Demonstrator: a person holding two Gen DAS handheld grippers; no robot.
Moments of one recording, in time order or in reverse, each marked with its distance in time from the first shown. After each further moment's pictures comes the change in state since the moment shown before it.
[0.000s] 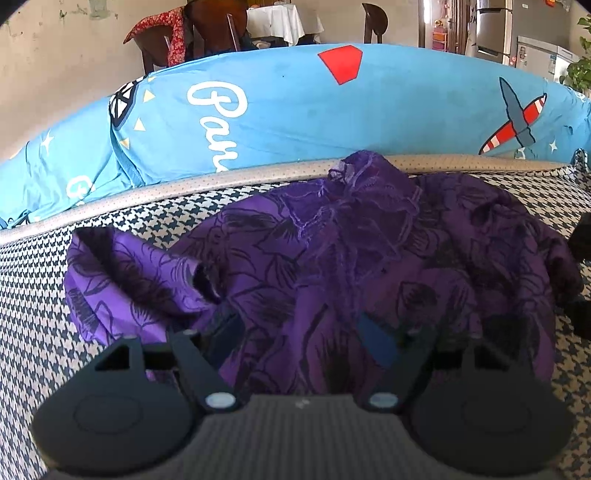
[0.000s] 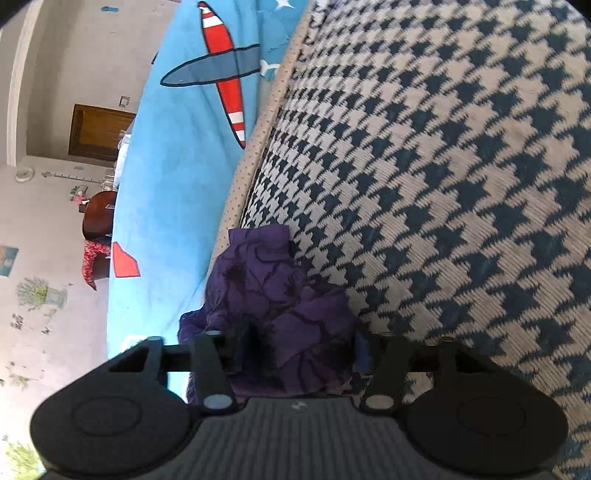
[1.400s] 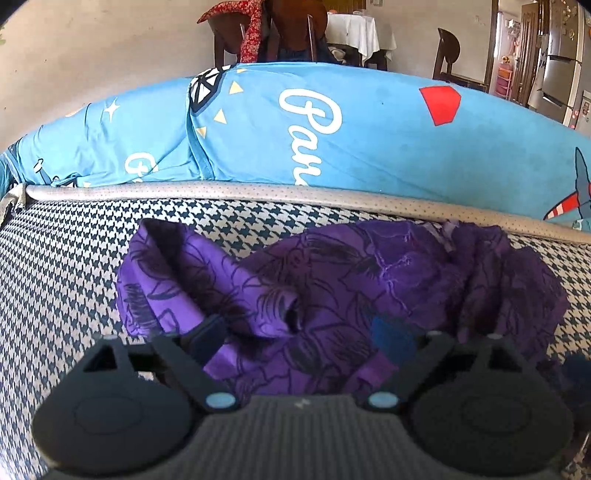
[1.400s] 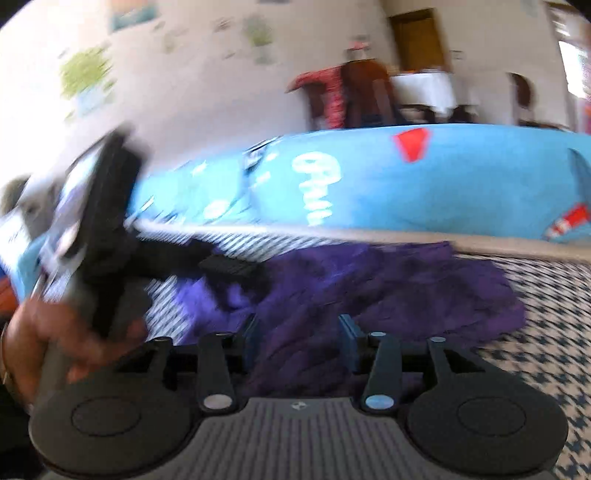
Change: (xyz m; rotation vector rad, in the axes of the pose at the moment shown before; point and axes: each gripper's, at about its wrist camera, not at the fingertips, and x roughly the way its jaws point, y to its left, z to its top) left arm 0.000 0.051 0.021 -0.204 -0.016 0.103; right arm -0.030 0.104 -0.125 -1.223 0.086 0.213
